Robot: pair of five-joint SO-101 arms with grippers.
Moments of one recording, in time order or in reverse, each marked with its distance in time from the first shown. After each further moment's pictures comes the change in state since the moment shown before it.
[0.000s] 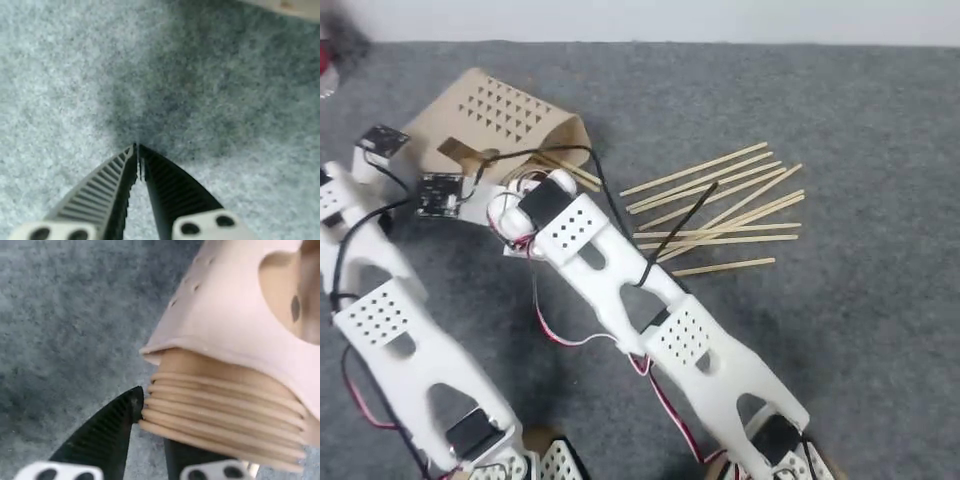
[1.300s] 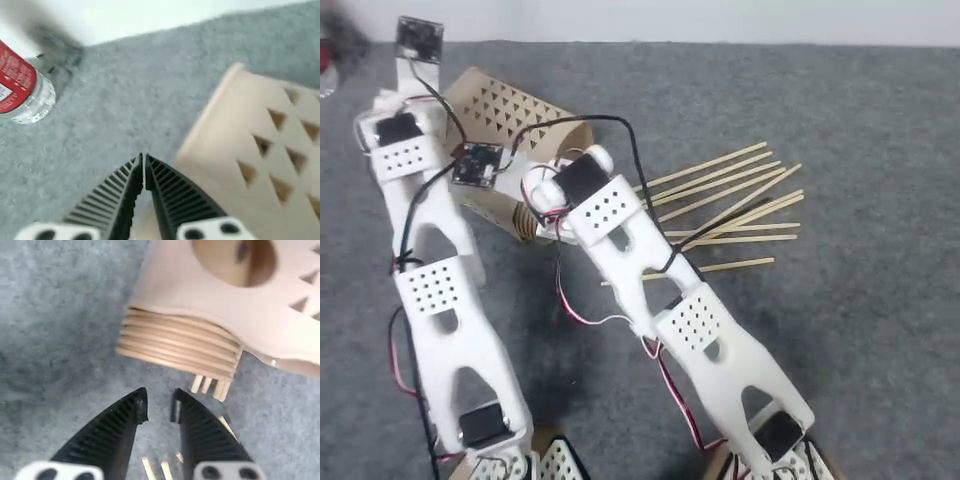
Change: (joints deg) left arm 18.2 3.6 -18.2 -19.4 33.1; right arm 5.9 2.3 -11.9 13.3 -0.7
